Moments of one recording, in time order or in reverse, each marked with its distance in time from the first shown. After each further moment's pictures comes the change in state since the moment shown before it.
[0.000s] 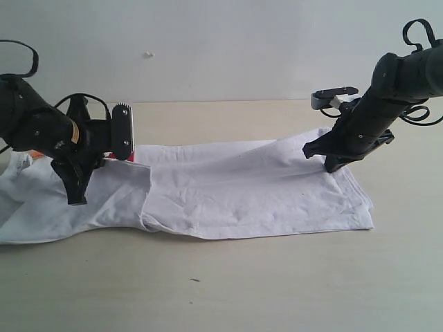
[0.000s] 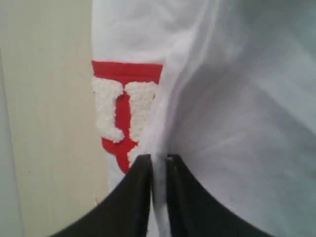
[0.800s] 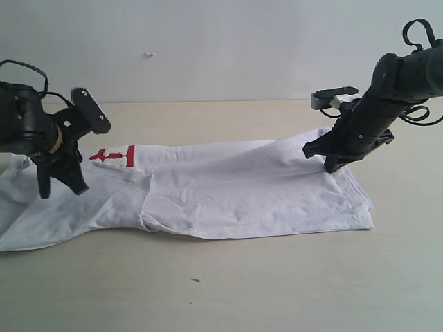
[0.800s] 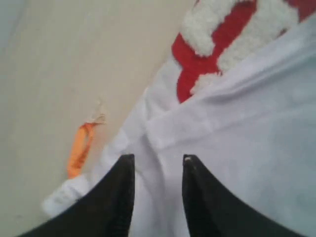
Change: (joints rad) left arm 0.046 0.027 0.000 0.487 0.106 -1.041; right arm 0.000 0.000 0.000 0.002 -0.002 0.000
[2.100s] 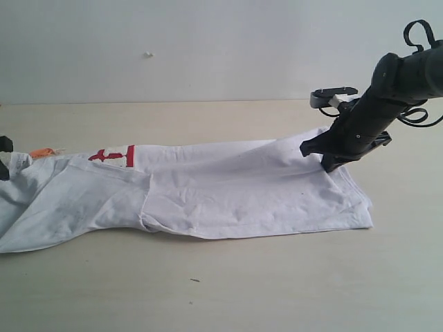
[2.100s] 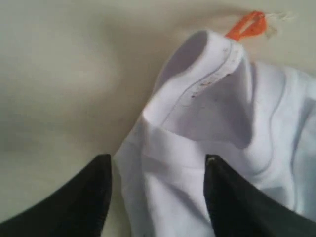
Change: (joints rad) left arm 0.533 0.007 -0.053 -1.521 0.100 0.664; right arm -0.002 0.002 0.000 0.056 -0.008 -0.021
